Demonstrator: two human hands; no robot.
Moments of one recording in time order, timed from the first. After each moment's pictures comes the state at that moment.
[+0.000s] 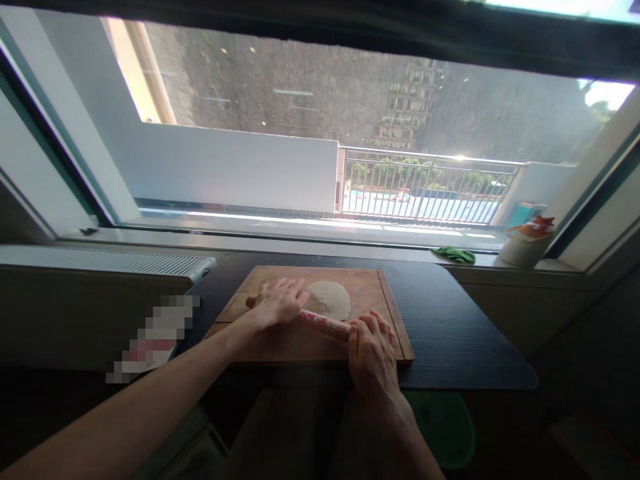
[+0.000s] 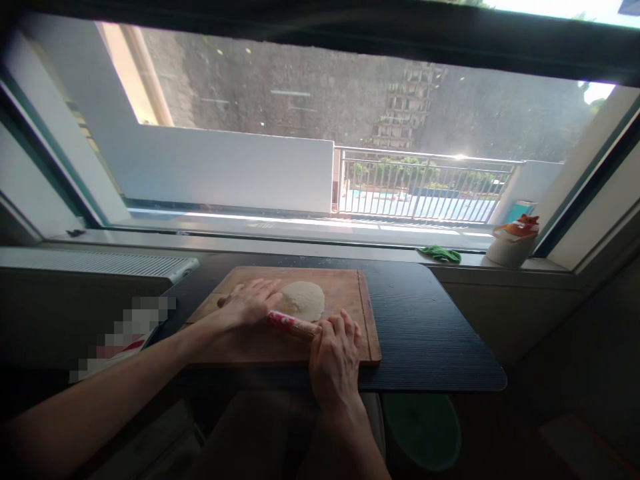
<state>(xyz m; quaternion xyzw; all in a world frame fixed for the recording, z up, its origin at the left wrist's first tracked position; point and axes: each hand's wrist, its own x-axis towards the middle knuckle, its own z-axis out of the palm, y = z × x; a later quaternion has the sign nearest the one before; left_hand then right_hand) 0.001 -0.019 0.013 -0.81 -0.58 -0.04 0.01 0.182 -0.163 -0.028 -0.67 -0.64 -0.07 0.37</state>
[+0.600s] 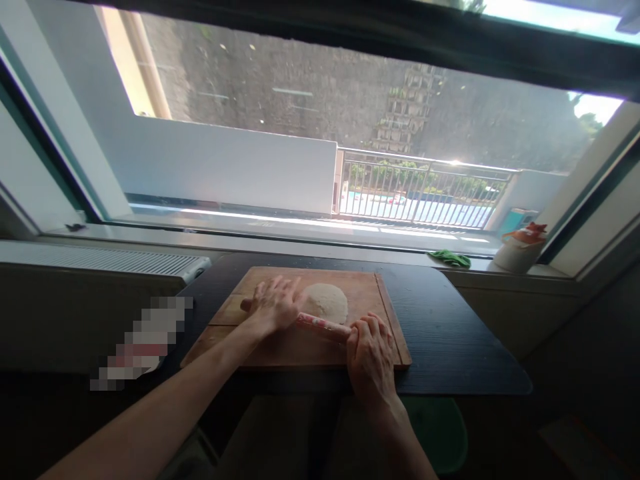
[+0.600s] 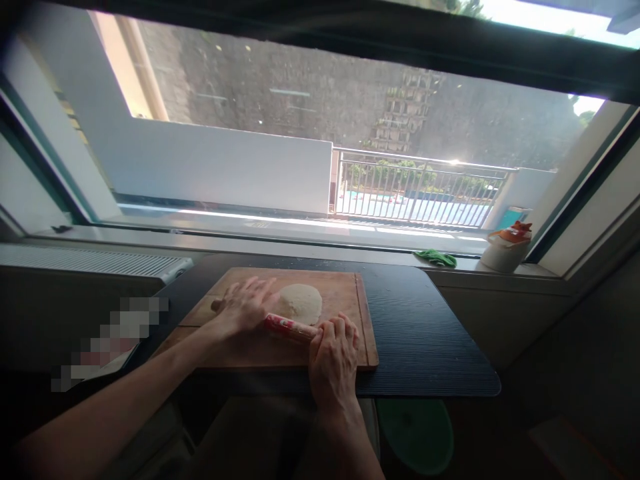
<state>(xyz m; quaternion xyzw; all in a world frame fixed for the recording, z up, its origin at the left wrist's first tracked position) -0.001 -0.024 0.003 -0.80 -0.59 -0.13 0.05 0.182 -0.156 -0.028 -0.68 -0.63 -0.09 0.37</state>
